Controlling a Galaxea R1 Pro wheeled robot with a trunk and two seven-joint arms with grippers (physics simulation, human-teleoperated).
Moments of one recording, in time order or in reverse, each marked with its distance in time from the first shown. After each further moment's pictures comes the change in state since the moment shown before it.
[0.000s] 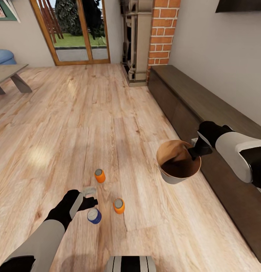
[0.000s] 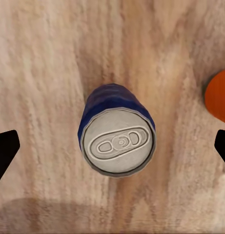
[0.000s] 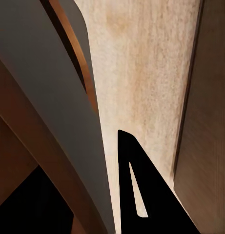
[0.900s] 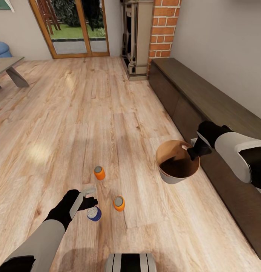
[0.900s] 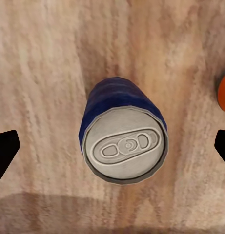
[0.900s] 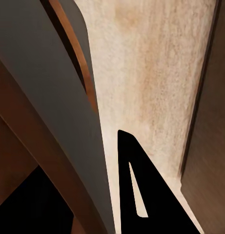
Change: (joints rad) left arm 0.000 0.000 0.000 -0.002 0.000 0.000 0.002; right arm 0.002 0.005 -0.007 0.000 -0.007 0.002 0.001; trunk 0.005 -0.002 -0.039
